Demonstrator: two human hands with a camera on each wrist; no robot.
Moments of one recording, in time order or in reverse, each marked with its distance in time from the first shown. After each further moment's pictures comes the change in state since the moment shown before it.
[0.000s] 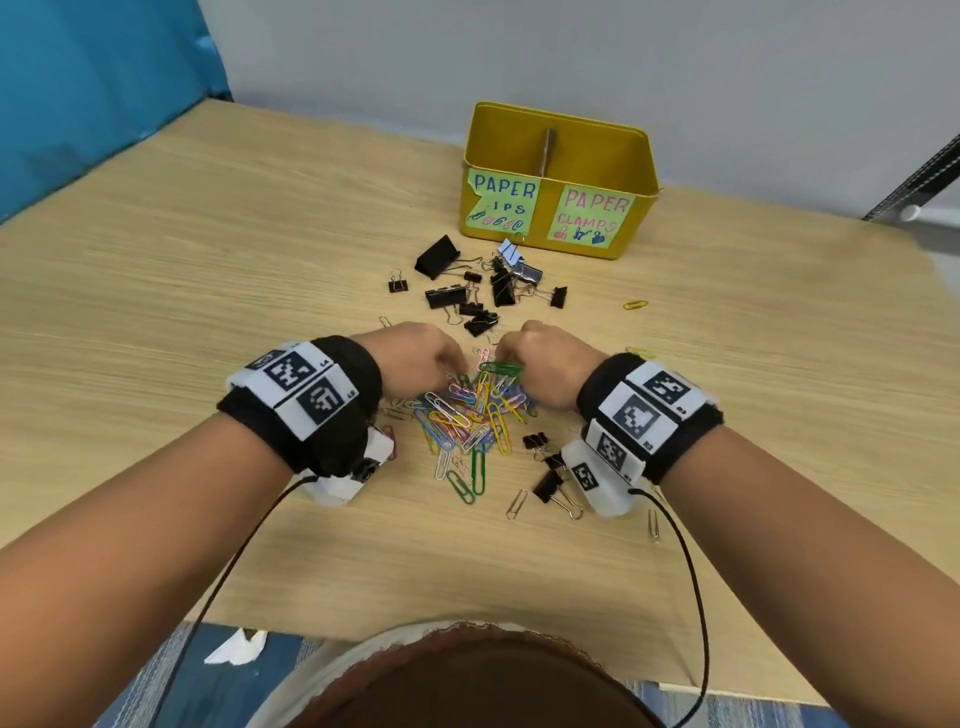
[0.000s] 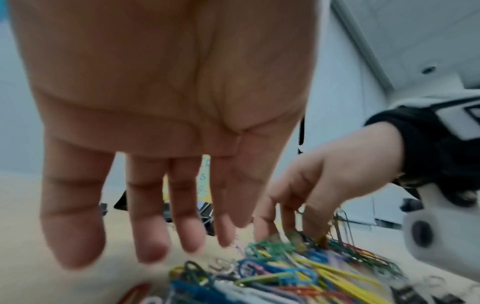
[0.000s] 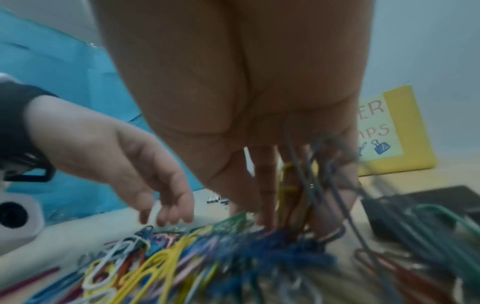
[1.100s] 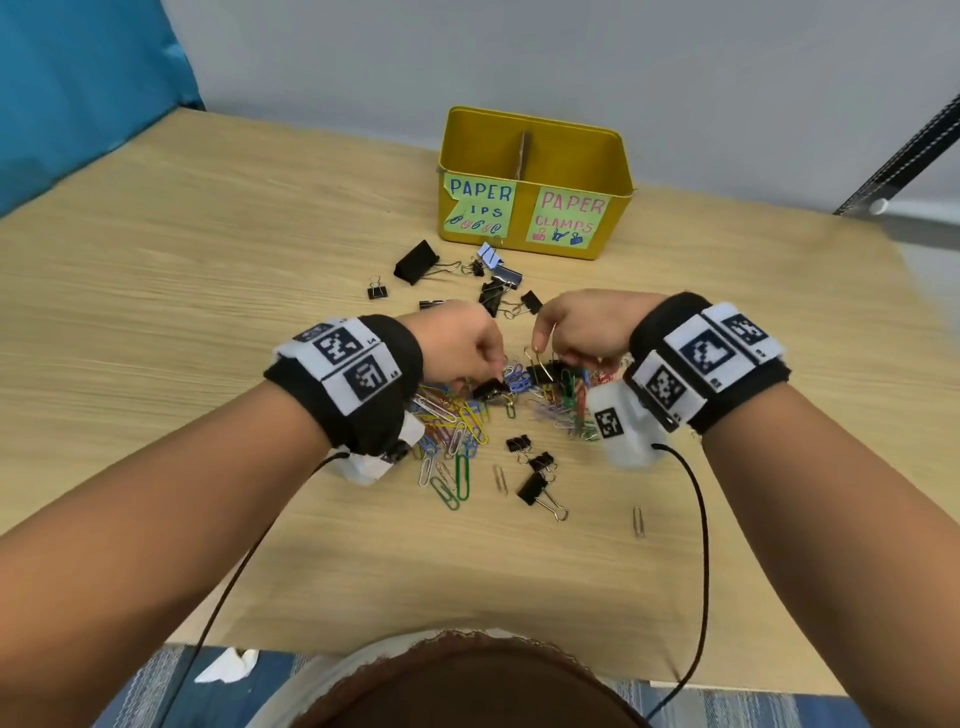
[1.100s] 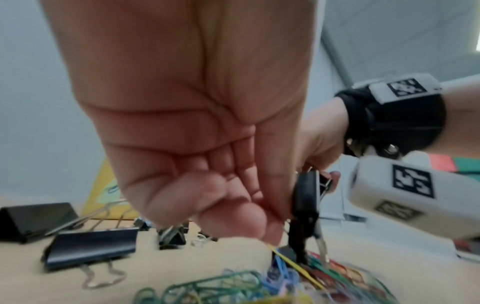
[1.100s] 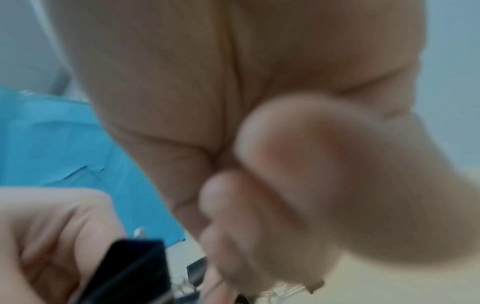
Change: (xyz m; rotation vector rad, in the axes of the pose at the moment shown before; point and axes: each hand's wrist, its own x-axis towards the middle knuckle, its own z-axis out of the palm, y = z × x) left_hand 0.021 0.043 -0.011 -0.120 -0.012 0.218; right_hand -0.015 0.032 -0.054 0.284 -0.232 0.171
